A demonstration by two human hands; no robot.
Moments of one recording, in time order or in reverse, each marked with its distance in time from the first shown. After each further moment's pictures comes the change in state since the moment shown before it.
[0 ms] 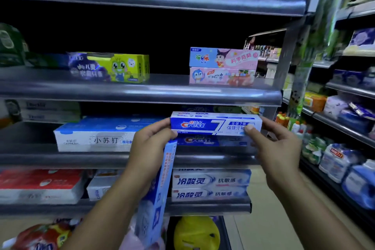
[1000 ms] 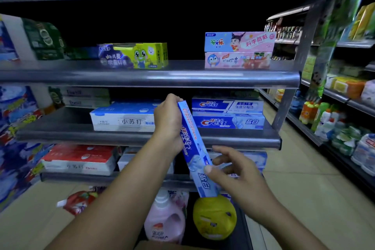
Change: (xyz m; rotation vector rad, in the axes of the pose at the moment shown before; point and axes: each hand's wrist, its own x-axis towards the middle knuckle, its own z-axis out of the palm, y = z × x) left_hand 0.018 0.015 0.023 -0.254 0.355 -0.289; right_hand -0.106 0.014 0.012 -0.177 -0.682 0.115
